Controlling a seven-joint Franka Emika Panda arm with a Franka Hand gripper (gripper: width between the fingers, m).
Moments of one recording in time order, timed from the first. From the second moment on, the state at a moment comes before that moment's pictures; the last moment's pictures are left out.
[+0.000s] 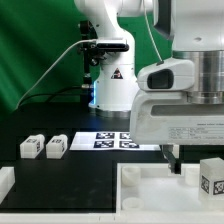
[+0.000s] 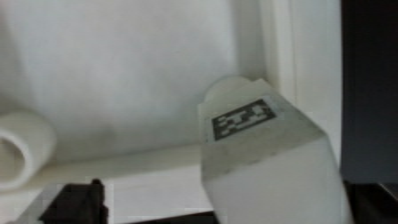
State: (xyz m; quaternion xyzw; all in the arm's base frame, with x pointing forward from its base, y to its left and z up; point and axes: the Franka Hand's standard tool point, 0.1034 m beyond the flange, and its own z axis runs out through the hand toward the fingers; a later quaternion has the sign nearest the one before) arm 0.633 0.105 0.080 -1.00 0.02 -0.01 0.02
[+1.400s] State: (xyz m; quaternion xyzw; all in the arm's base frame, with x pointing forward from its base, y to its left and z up) arm 0.634 0.116 0.079 -0.79 0.62 0.03 0.05
